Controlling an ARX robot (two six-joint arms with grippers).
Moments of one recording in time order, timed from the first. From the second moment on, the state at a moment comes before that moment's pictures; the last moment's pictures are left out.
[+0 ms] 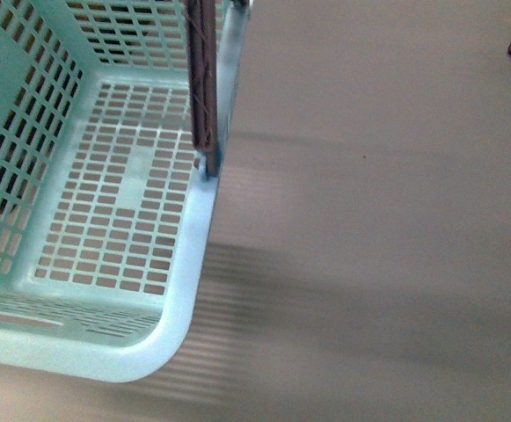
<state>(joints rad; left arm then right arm) -0.34 1.39 0.81 0.20 -0.24 -1.61 0.00 0.00 0.02 0.00 0.00 0.00</state>
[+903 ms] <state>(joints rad) -0.30 1.09 0.81 -0.06 -0.24 -1.62 0.00 0.00 0.02 0.00 0.00 0.00</state>
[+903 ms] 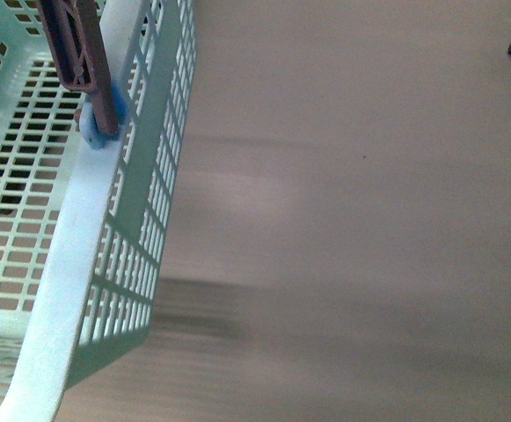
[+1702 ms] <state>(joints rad) -0.30 1.09 0.81 -0.06 -0.24 -1.62 0.00 0.00 0.02 0.00 0.00 0.00</state>
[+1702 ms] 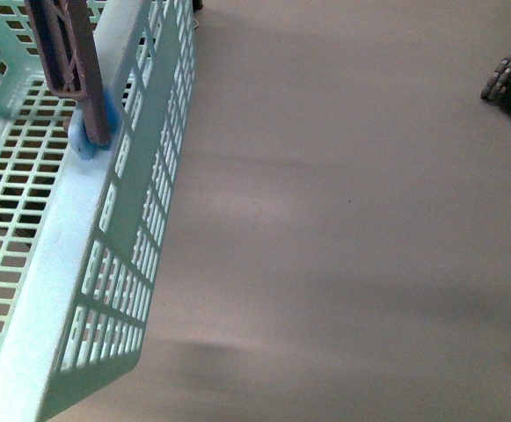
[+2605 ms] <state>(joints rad) -0.30 1.09 0.81 -0.06 -0.24 -1.62 0.00 0.00 0.02 0.00 0.00 0.00</state>
